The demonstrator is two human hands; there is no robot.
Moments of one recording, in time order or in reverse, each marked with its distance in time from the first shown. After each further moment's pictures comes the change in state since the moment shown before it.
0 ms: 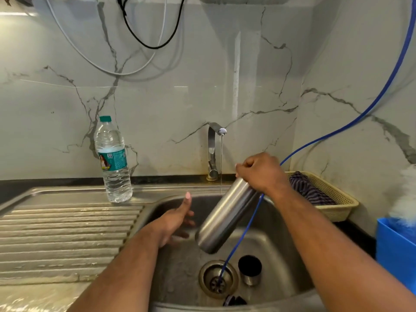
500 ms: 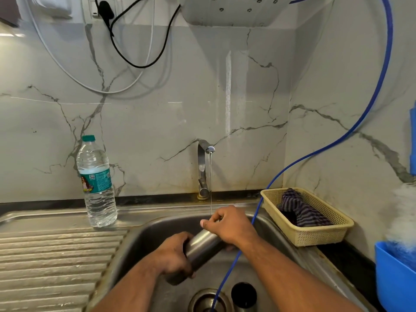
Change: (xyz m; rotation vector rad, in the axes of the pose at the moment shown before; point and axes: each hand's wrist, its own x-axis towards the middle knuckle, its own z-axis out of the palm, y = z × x) left_hand 0.031 0.004 0.027 0.659 -0.035 0.268; right_hand -0.018 0.025 0.076 0.131 -0.301 0.165
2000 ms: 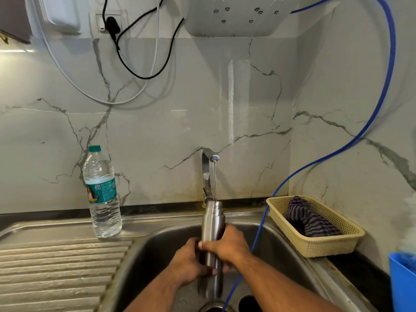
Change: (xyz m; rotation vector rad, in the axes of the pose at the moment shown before) left_hand 0.022 -0.005 0.027 -0.297 0.141 0.042; right_hand 0.021 0.020 0.041 0.209 0.018 0.101
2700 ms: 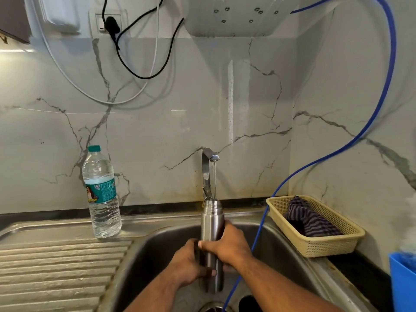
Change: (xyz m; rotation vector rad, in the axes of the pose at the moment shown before) left_hand 0.002 -0.004 -0.001 0.018 0.016 -0.023; right_hand 0.004 0.004 0.002 -0.015 0.050 -0.069
